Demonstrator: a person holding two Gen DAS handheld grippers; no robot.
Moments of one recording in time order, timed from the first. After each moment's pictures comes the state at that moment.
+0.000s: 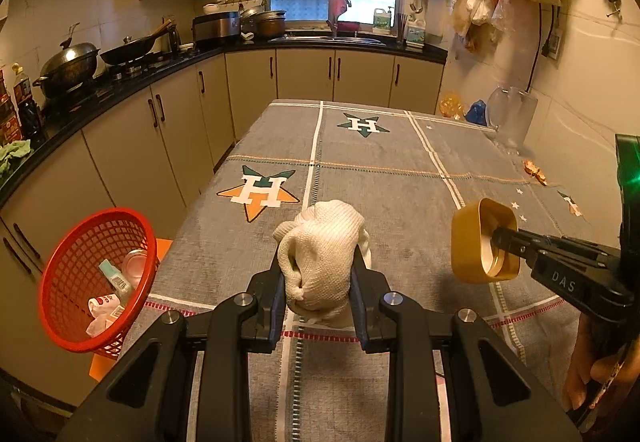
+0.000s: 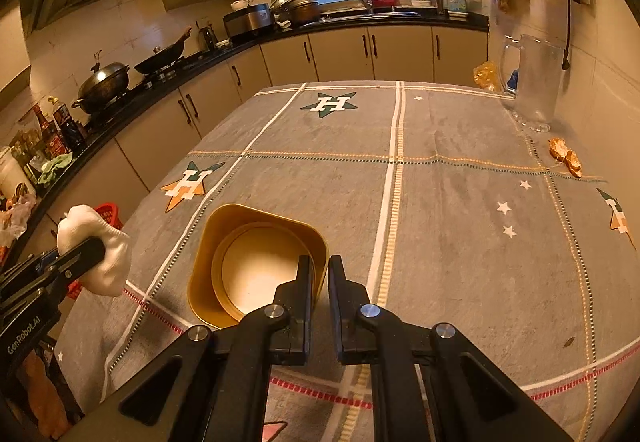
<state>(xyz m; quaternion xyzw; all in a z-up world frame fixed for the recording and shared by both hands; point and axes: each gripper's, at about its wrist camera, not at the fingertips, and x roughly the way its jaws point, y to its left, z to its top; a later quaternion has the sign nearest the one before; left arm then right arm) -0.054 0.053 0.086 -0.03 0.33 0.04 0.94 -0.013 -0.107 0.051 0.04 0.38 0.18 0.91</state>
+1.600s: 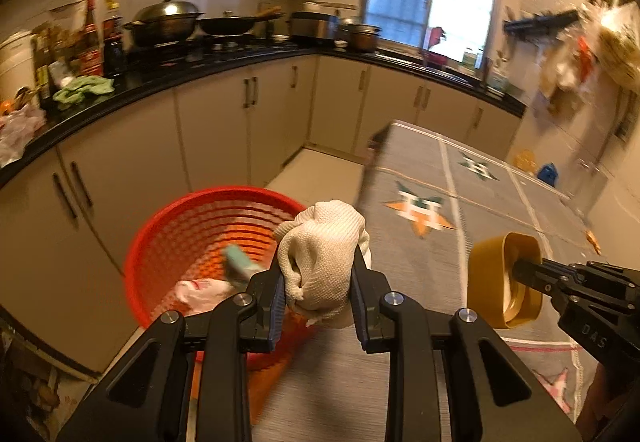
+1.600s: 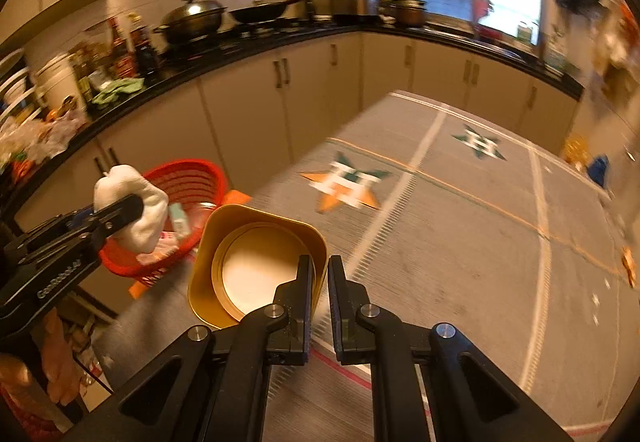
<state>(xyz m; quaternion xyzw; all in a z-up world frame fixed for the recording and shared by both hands) -0.103 0.212 0.082 -0.12 0.30 0.17 0.93 -0.036 0.077 0.076 -0.09 0.36 0.30 0.88</state>
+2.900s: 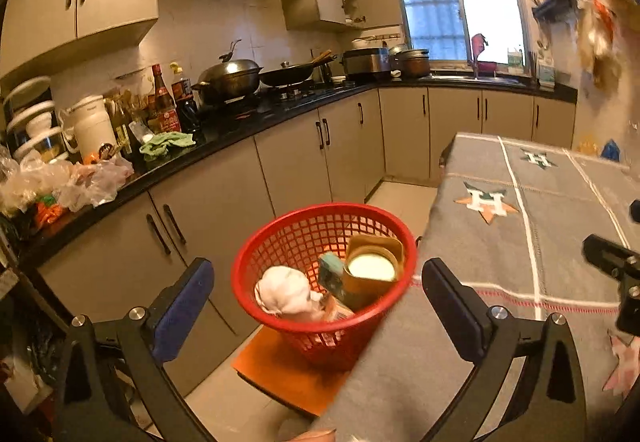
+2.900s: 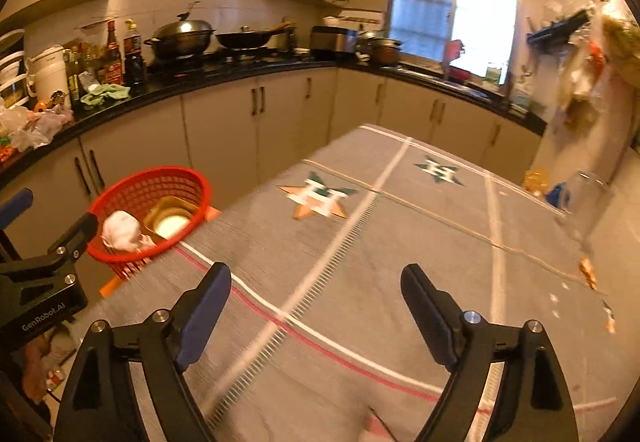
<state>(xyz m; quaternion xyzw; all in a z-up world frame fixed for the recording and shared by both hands) -0.158 0.166 0.080 0.02 0.25 0.31 0.92 -0.086 0.044 0.079 -0.12 0.29 0.23 0.92</state>
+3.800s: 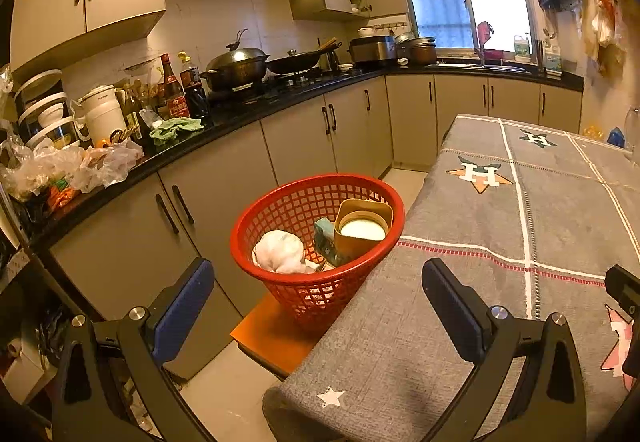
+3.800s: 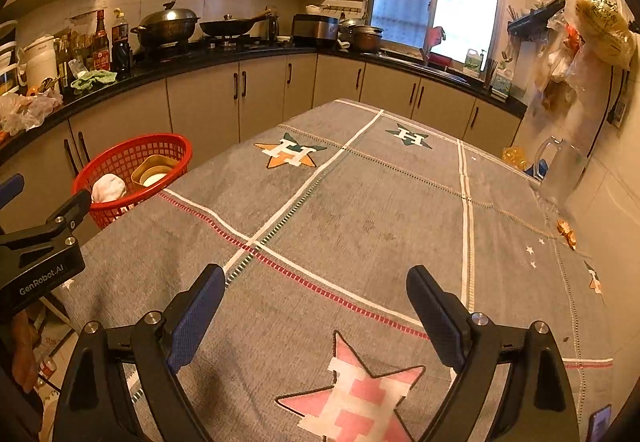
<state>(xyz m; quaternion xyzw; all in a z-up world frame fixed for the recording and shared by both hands) -0.173 0.143 0.061 0.01 0.27 0.32 0.91 -0.120 0.007 0.055 -0.13 0.31 0.20 0.92</state>
